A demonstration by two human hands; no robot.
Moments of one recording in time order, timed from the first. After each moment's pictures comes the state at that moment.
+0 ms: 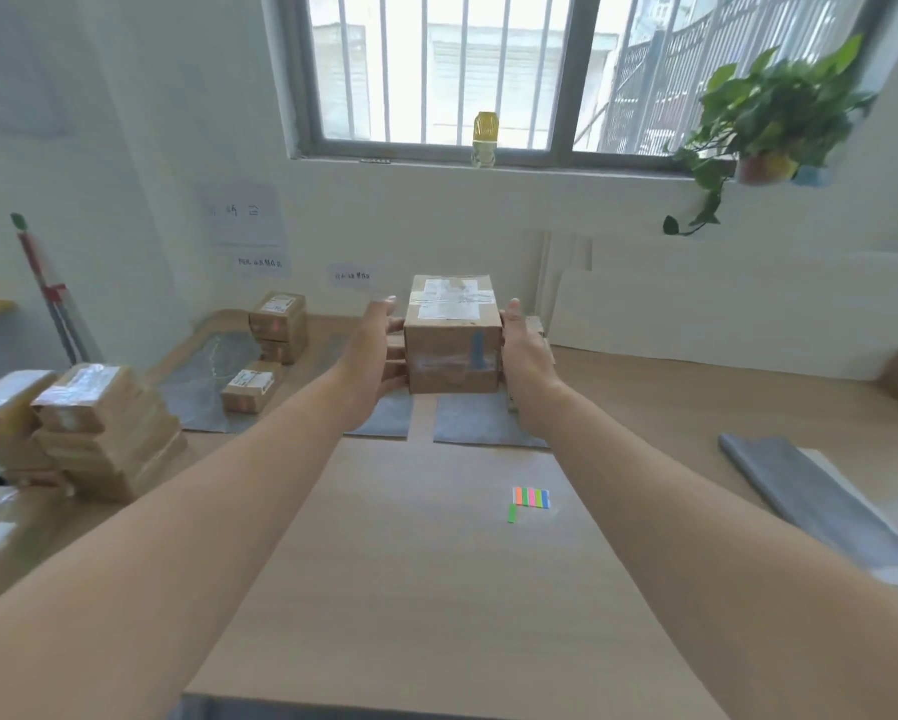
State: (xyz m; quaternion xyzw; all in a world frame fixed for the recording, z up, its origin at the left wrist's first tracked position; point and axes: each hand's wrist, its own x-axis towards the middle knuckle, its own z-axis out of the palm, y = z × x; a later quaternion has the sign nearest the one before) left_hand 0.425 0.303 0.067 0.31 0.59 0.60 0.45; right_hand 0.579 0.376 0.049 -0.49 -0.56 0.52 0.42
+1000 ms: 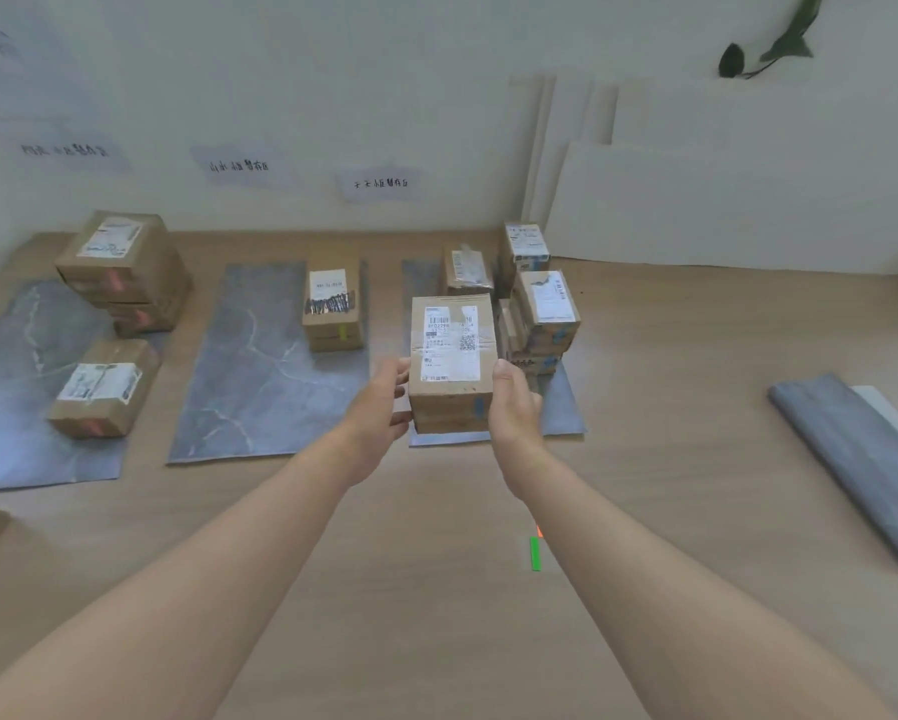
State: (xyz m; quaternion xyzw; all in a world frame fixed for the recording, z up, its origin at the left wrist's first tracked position) left_hand 0.330 0.603 -0.135 0.25 0.63 0.44 0.60; right_hand 0.477 0.630 -0.160 -0.65 -0.44 0.50 0.37
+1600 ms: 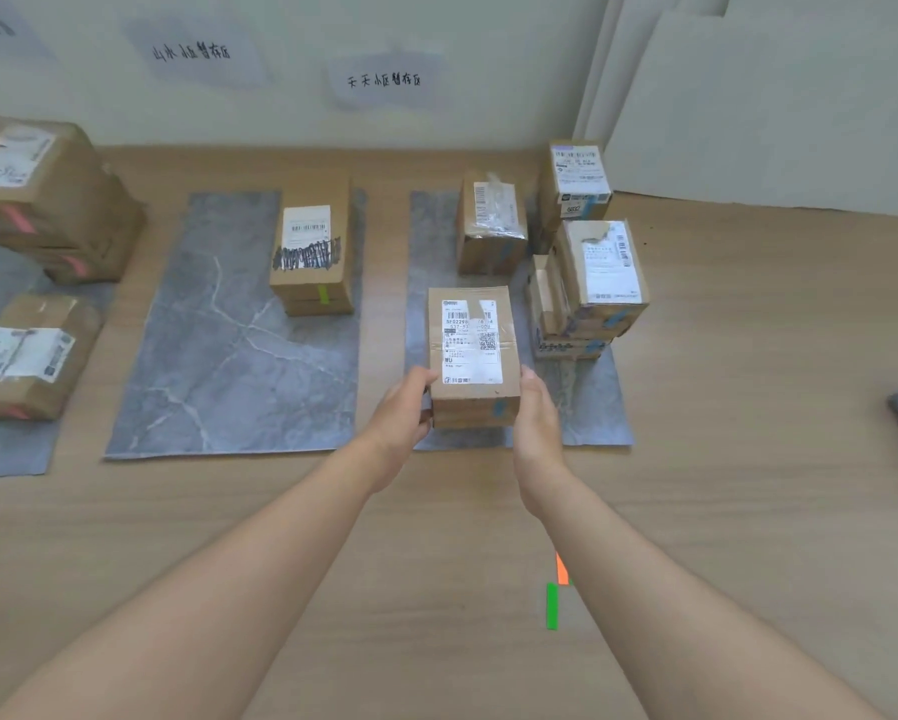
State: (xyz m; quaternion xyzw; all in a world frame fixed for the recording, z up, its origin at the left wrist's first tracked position) left_hand 0.349 0.707 -0.256 0.20 0.65 0.38 0.62; right_hand 0.492 0.728 -0.284 -0.65 -0.38 0.57 0.33
